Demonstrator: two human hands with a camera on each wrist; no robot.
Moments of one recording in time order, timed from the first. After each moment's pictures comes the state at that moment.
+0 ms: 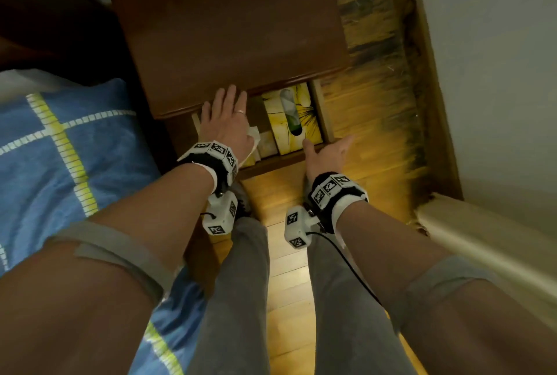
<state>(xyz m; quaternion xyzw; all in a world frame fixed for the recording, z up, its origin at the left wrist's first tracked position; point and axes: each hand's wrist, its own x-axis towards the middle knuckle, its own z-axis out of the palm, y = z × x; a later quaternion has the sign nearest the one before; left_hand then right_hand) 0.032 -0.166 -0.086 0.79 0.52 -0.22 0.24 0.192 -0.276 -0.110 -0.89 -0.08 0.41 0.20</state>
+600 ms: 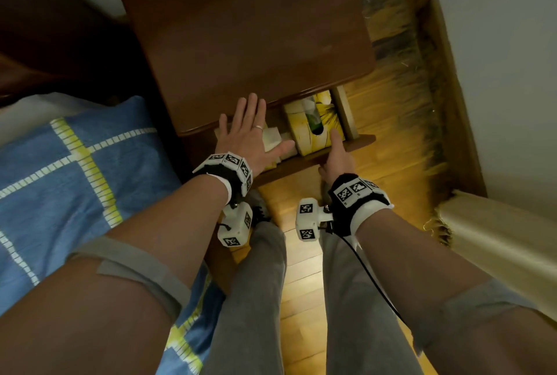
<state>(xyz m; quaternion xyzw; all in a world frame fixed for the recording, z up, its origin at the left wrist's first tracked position) 0.008 -0.145 -0.105 0.79 0.46 -0.24 0.31 0.168 -0.241 -0.117 -0.81 0.17 0.49 0.27</state>
